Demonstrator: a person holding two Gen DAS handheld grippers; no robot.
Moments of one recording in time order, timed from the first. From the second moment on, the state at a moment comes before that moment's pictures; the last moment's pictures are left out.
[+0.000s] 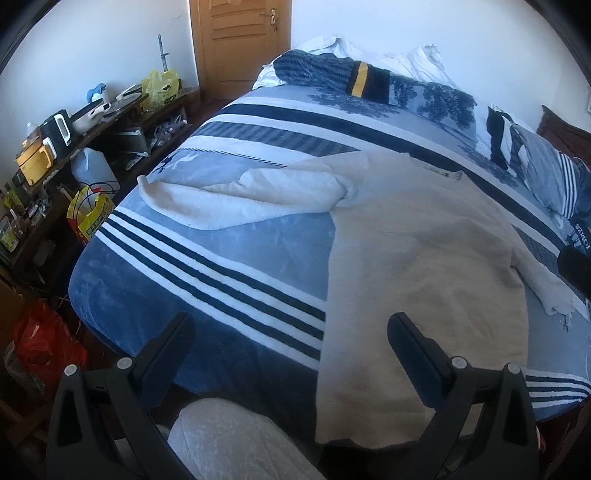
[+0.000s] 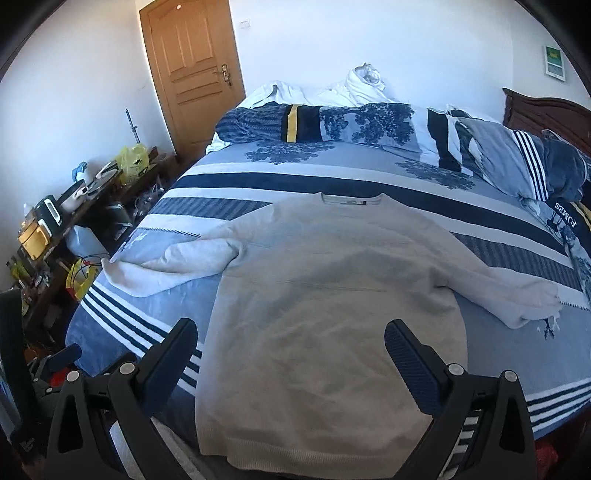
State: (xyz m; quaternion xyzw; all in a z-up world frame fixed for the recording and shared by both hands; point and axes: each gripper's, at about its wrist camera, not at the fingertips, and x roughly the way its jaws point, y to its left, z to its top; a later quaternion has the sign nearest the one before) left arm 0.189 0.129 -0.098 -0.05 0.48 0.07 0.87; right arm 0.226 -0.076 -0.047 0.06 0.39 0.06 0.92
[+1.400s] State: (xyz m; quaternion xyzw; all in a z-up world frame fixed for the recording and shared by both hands) left arm 0.384 0.365 -0.196 -0.24 0.43 0.20 0.85; right arm 0.356 -0.001 -0.152 0.07 0.47 0.15 0.87
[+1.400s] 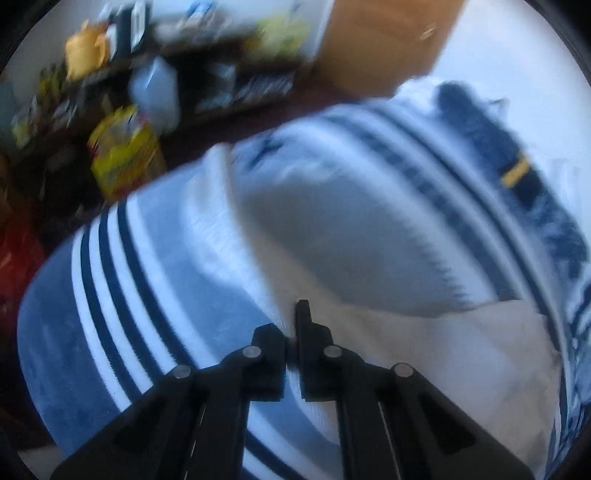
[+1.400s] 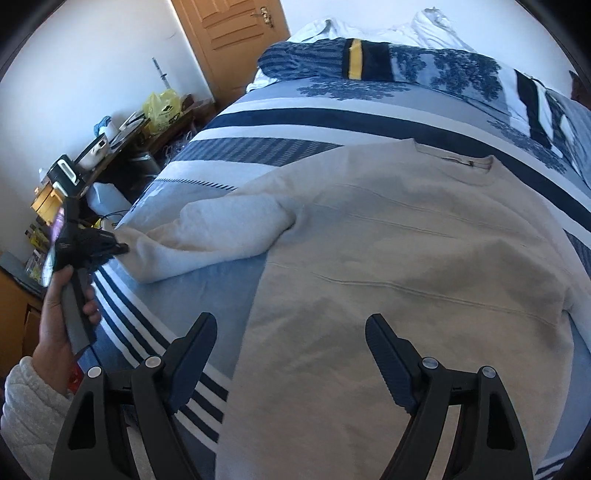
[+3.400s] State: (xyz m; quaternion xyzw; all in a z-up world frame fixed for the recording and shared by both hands) left arm 0.202 -0.029 -0.102 -0.16 0.53 -0.19 0.81; right arm 0.180 -0.211 -0.223 0.33 0.48 0.06 0.81
